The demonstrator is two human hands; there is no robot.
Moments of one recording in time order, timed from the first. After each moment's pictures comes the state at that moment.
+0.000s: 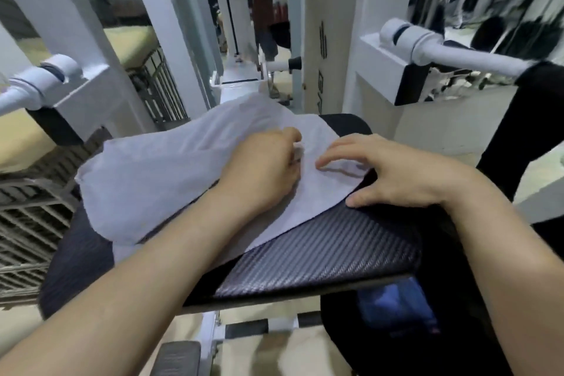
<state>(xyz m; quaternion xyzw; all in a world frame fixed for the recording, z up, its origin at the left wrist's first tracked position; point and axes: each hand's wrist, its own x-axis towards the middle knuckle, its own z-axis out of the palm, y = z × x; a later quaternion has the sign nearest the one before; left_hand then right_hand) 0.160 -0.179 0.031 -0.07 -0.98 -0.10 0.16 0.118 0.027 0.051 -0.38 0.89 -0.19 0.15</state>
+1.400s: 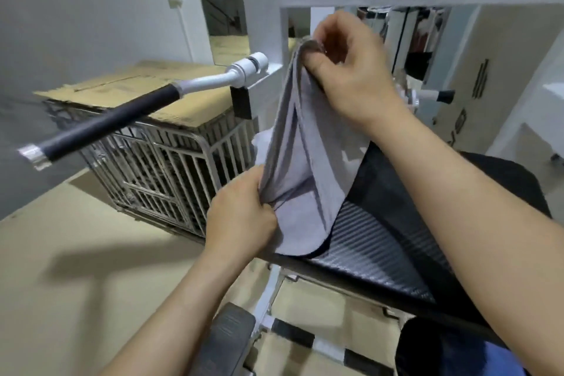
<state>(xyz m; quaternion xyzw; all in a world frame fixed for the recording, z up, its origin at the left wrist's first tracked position) 0.334 -0.270 0.022 0.32 -0.87 -0.25 0.29 0.166 -0.210 0.128 -0.51 0.63 -0.56 -0.14</state>
